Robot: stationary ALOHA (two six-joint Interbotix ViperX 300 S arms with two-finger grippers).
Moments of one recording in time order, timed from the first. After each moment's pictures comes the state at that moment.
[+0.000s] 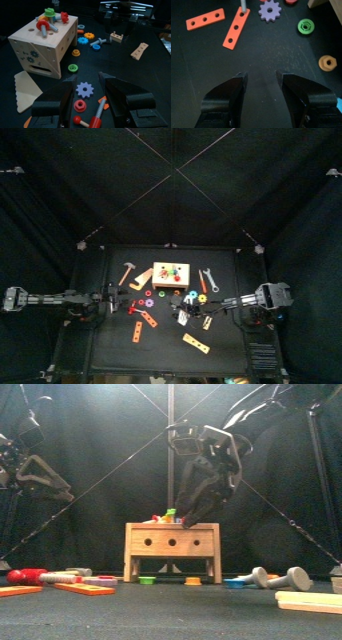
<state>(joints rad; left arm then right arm) 0.14 -0.88 1.40 -0.16 -0.29 0.07 0.05 -0.05 0.61 -0.45 0.30 0.88</state>
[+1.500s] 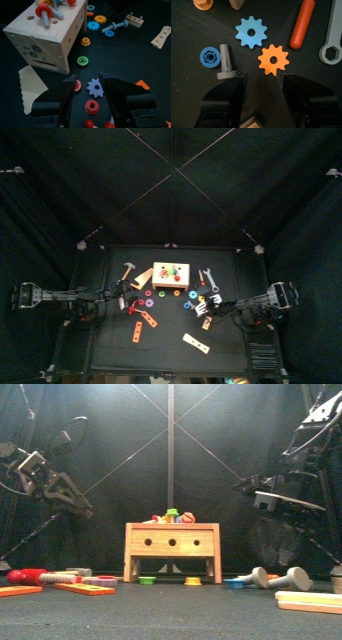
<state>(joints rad) 0.23 -0.55 1.26 -0.08 -0.30 0.08 0.08 -0.15 0.87 -0.71 0.72 1.64</state>
